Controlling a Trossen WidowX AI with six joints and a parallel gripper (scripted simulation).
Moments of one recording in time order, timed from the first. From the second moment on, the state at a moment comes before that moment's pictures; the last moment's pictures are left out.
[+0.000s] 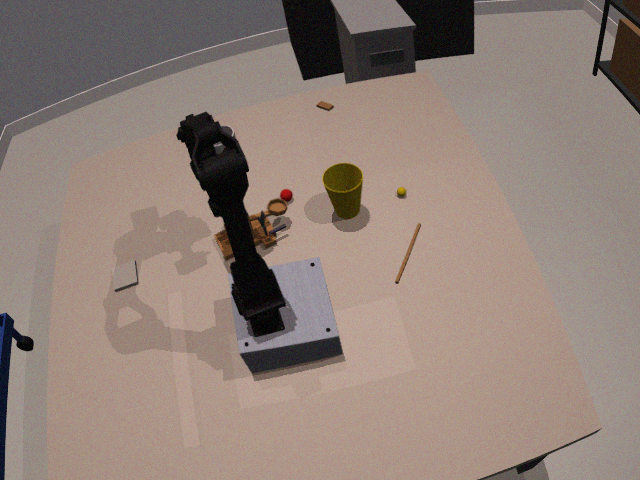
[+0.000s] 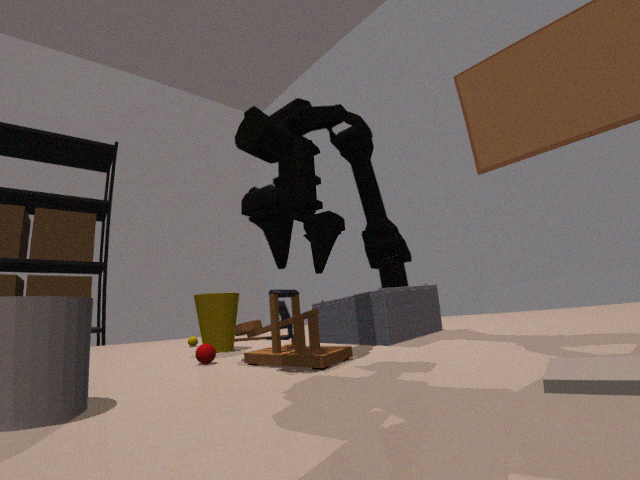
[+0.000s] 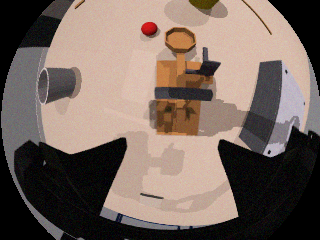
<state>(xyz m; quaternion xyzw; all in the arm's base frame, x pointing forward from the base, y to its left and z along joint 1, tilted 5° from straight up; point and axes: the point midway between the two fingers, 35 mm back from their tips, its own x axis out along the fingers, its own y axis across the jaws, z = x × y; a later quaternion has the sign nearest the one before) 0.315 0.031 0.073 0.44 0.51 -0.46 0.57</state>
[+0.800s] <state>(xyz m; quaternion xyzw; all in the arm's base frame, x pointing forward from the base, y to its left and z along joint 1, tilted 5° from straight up) 0.313 0.031 0.068 0.26 0.62 -0.30 0.67</state>
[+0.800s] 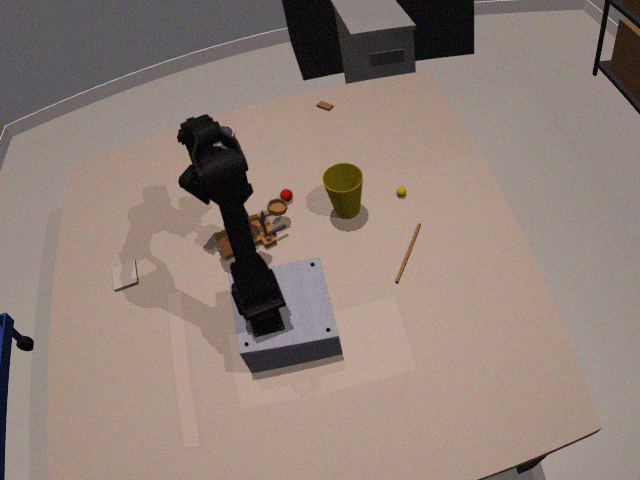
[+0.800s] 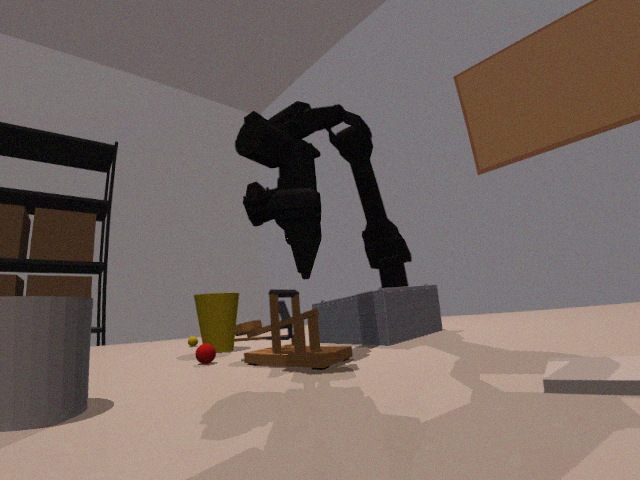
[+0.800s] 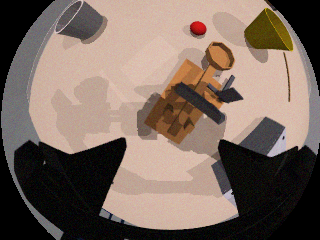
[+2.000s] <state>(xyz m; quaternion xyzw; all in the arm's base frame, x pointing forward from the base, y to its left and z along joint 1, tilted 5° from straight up) 0.311 0.031 0.071 -0.17 0.68 0.12 0.70</state>
